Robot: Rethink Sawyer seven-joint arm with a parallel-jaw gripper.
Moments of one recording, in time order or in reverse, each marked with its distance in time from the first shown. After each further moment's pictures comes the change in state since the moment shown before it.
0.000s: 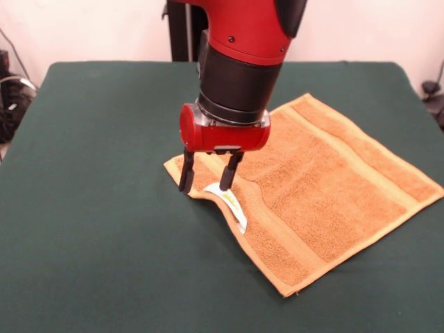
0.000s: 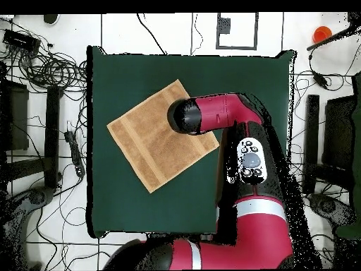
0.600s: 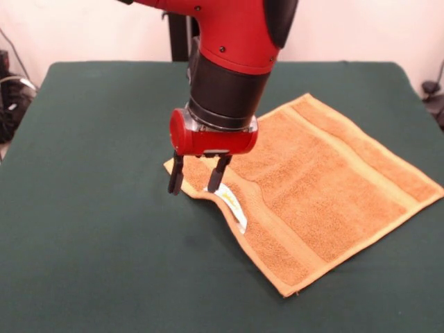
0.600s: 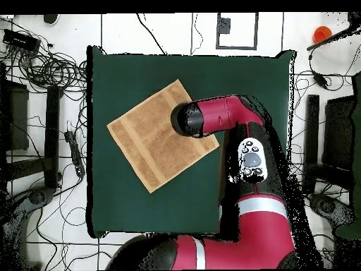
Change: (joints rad) arm -0.011 0.017 0.000 0.000 -0.047 0.000 0.000
